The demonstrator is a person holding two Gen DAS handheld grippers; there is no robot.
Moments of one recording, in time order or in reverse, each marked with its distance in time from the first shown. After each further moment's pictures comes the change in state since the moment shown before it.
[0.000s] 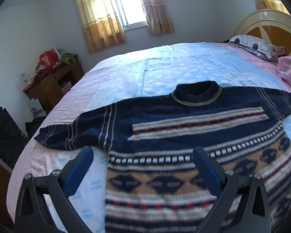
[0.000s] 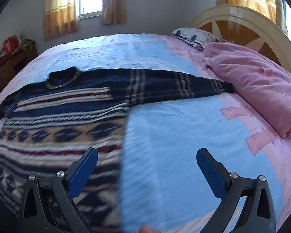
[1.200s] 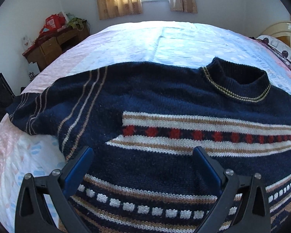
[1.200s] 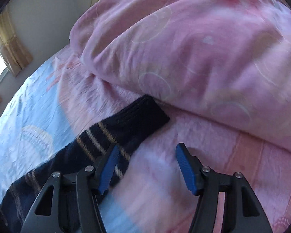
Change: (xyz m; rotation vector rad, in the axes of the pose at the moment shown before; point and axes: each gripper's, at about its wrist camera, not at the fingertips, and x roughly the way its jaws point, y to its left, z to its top) left arm 0.140 -0.002 -0.001 -0.179 0.193 0.018; right arm 0.239 -0.272 0.137 0.597 0.082 -0.215
